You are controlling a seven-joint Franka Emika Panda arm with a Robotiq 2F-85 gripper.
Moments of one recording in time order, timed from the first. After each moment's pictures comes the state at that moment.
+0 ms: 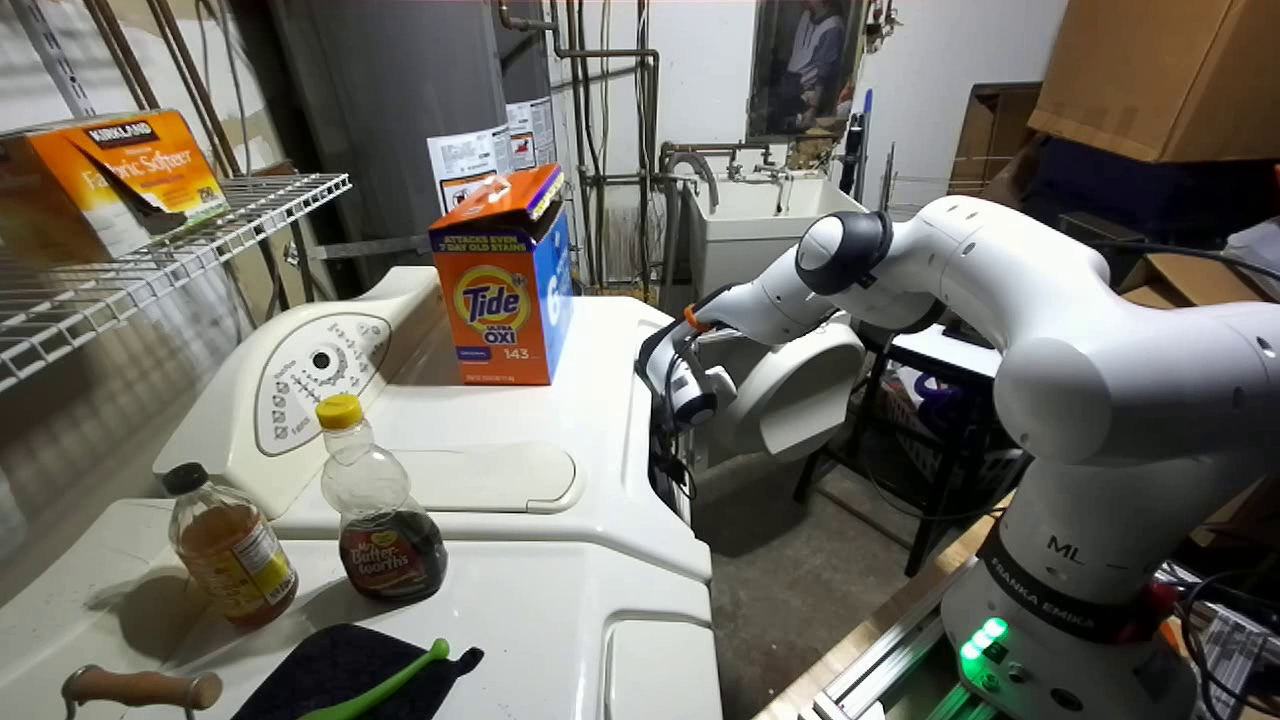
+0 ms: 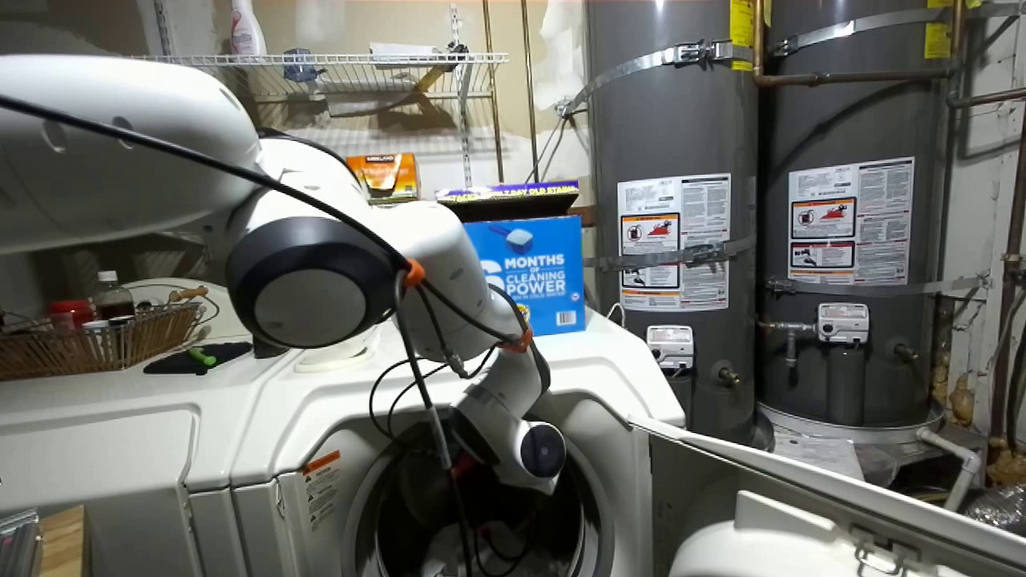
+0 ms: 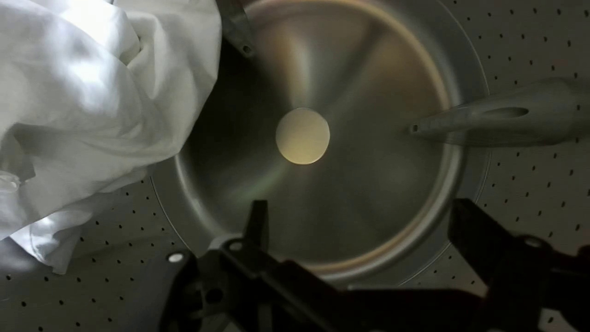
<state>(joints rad) -0.43 1.47 0.55 -1.35 1.05 2.59 -1.12</state>
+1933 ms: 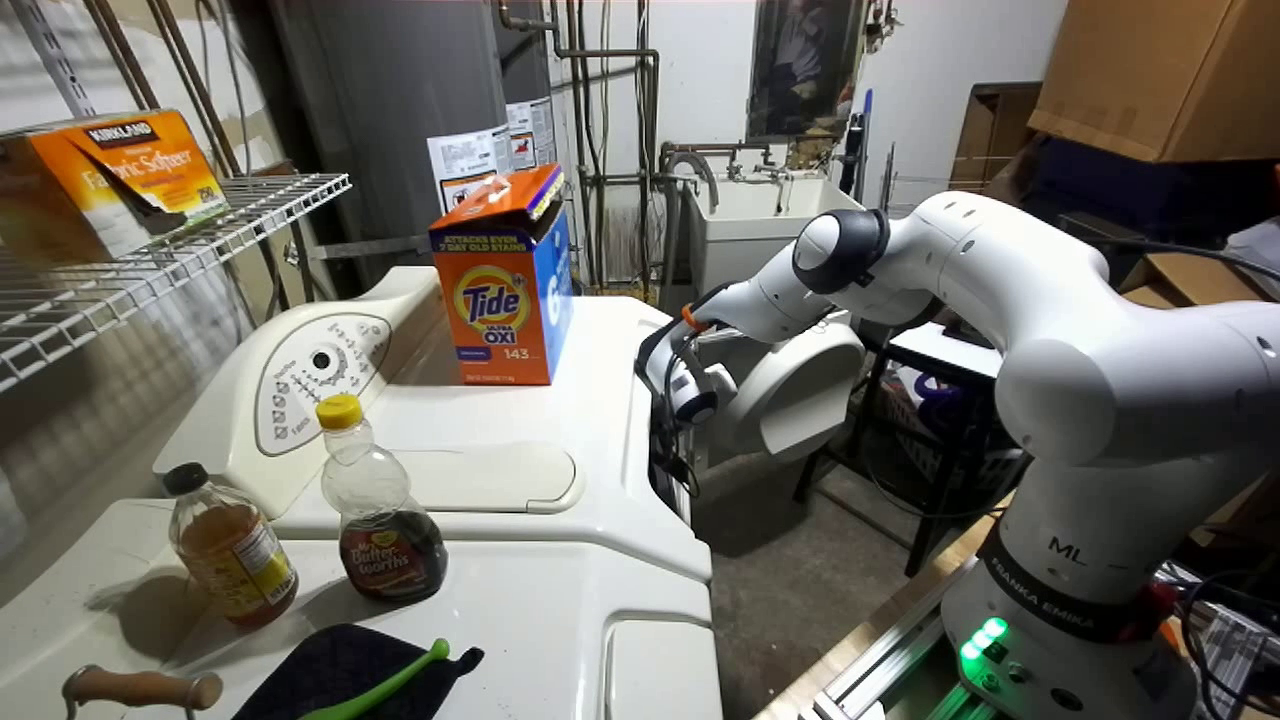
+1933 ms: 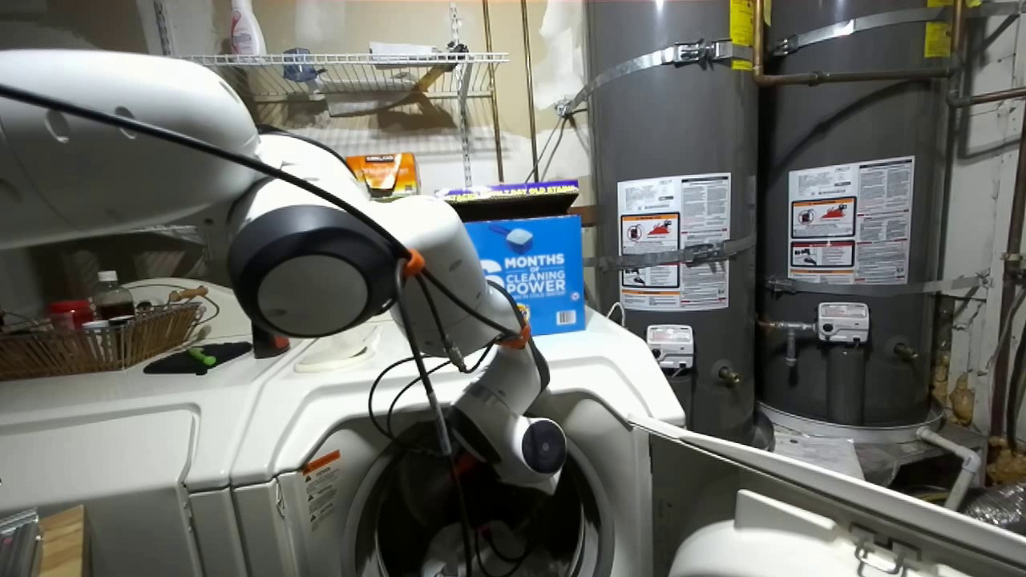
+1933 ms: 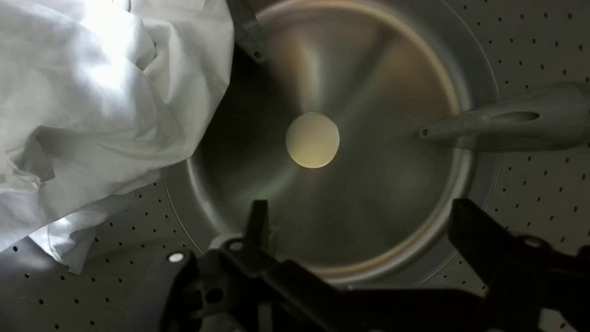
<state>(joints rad) -0.41 1.45 0.52 -1.36 1.06 2.59 -1.09</state>
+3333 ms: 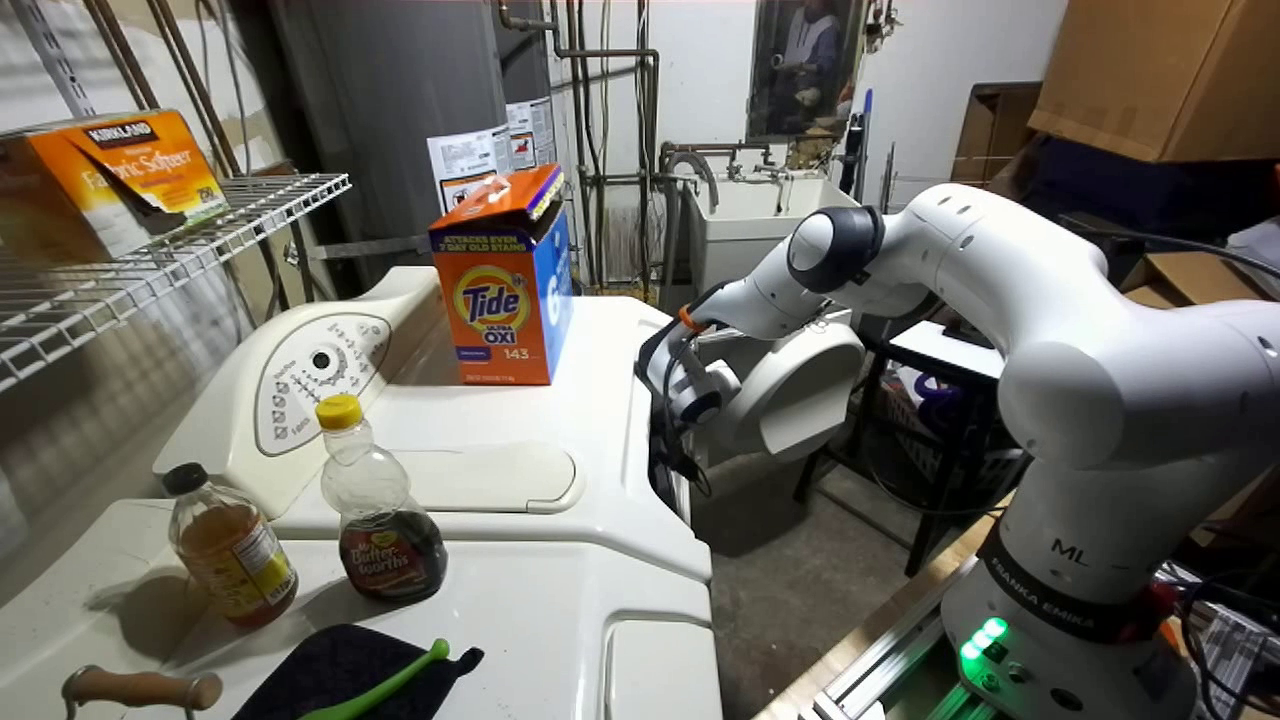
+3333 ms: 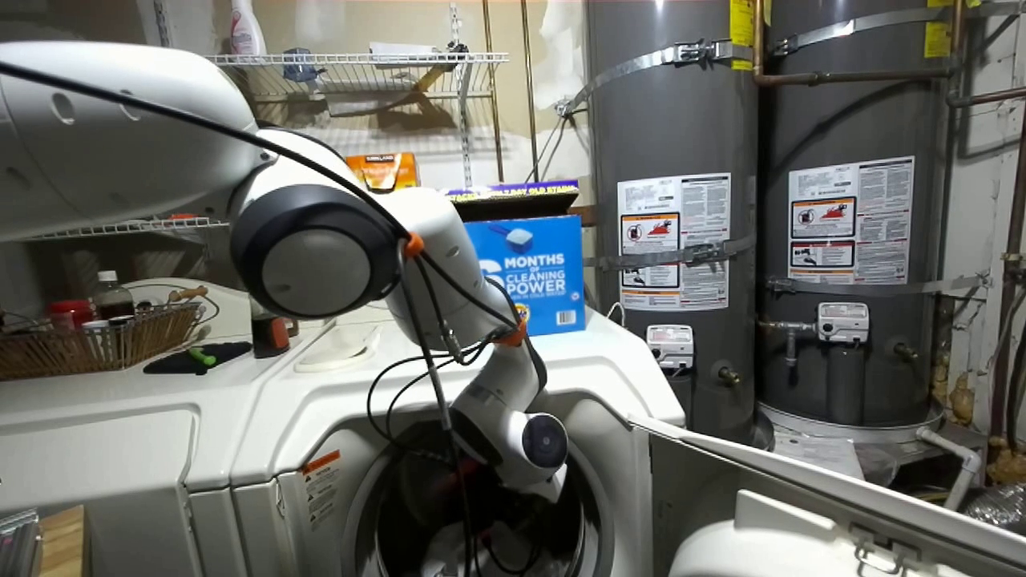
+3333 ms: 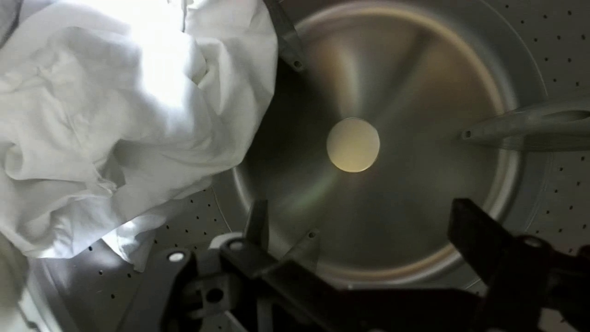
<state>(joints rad) -0.37 1.41 0.45 -1.39 1.06 2.63 -1.01</state>
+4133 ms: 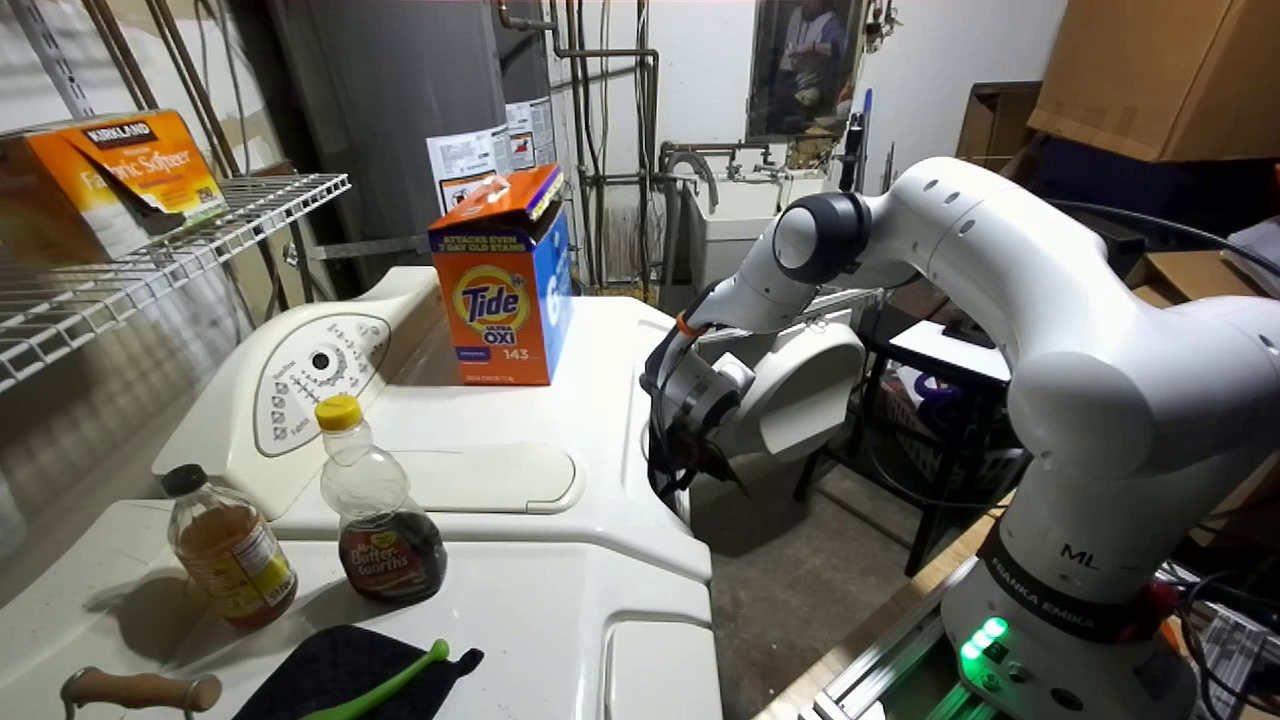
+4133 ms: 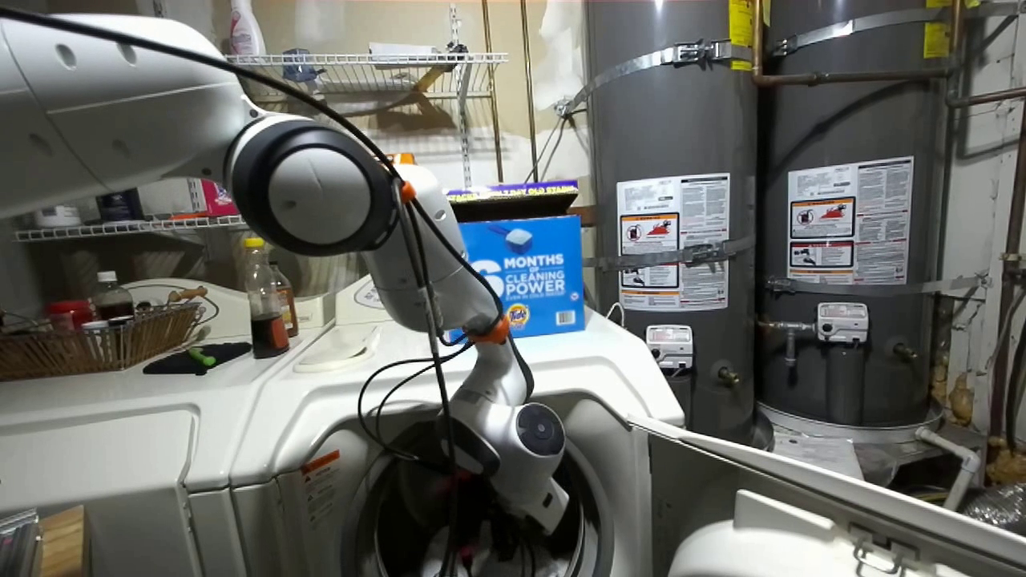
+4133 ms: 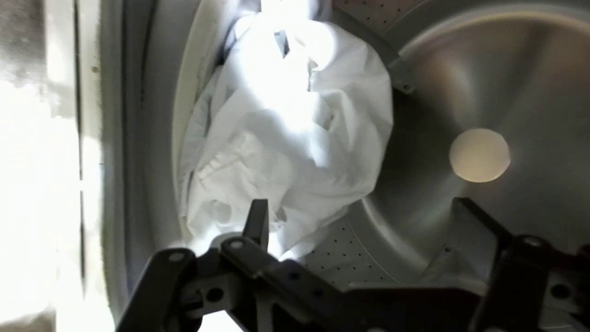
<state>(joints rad) -0.24 1.29 0.24 -1.54 1.07 2.68 -0.69</state>
